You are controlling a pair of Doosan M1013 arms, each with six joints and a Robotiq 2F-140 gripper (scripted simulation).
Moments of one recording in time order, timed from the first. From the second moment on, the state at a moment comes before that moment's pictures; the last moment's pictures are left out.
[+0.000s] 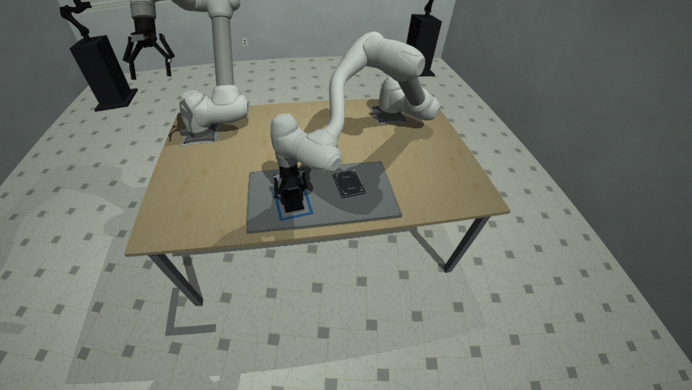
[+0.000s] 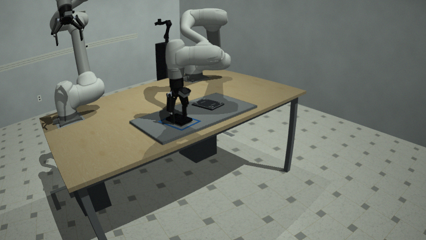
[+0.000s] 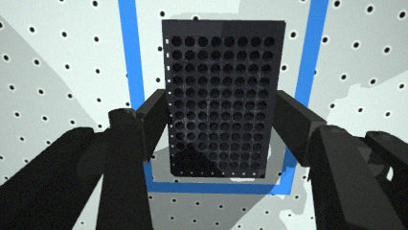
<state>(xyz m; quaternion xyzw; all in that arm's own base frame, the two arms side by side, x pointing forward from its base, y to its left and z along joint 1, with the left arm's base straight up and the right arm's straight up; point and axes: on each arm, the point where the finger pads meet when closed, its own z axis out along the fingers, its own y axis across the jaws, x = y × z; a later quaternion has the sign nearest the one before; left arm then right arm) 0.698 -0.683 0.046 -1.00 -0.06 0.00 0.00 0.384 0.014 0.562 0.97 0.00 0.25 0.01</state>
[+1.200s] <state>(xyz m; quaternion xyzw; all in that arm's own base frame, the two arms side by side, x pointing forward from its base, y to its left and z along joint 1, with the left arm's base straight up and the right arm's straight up) 0.698 -0.683 0.041 -1.00 -0.06 0.00 0.00 0.384 0.014 0.562 0.97 0.00 0.25 0.01</state>
